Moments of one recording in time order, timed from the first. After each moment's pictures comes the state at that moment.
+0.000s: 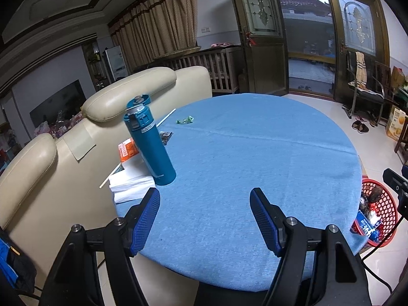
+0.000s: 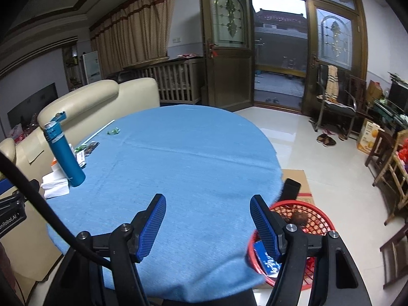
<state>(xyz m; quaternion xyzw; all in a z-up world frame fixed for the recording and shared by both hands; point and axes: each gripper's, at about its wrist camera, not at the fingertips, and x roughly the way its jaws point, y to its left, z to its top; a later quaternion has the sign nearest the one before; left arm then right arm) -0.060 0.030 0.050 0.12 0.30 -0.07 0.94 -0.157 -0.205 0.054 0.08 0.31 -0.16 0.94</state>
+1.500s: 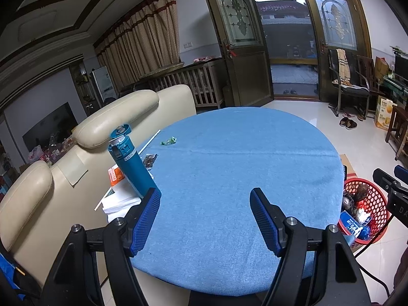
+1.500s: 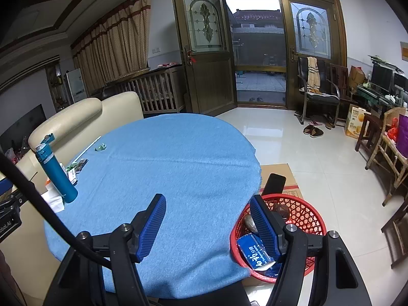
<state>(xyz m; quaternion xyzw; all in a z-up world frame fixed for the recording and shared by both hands) -0.092 -0.011 0.075 0.16 0.26 -0.11 0.95 -0.191 -0.239 0.063 0.12 0.28 -0.19 0.93</state>
